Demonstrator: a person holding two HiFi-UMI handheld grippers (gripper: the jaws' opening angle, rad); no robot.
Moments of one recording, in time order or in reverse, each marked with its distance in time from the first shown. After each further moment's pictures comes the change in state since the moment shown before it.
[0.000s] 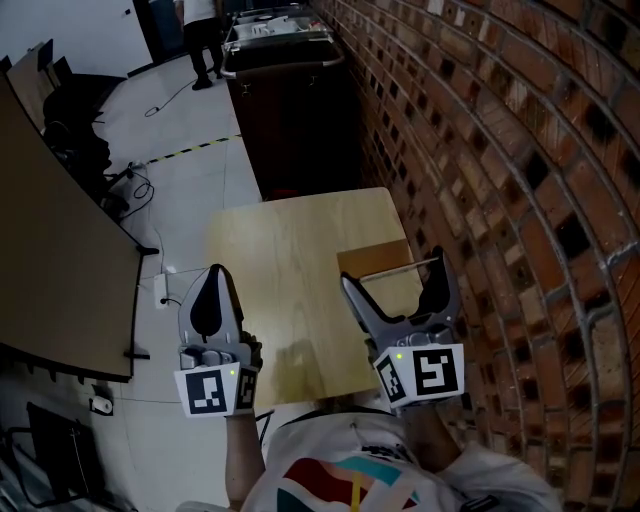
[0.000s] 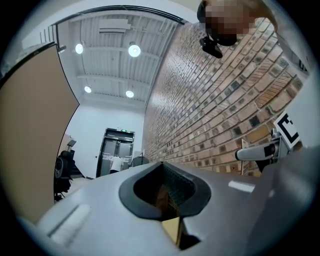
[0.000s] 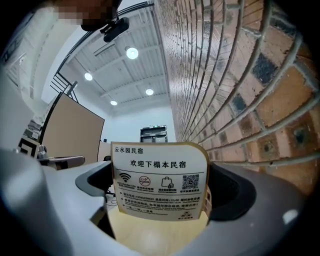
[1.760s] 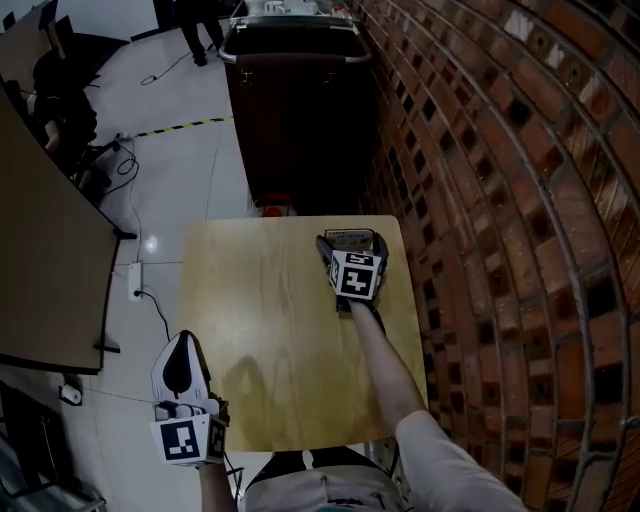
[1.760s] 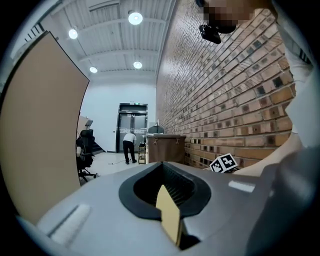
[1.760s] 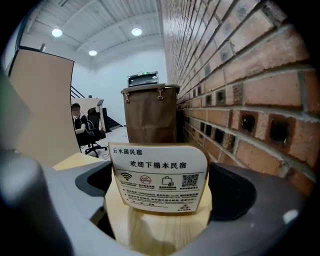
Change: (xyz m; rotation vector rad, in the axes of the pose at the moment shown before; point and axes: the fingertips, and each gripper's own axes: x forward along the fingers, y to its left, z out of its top) left arm 0.011 0.067 -0.137 -0.014 0.374 0.172; right arm 0.265 -0.101 -0.347 0.045 0.617 -0.104
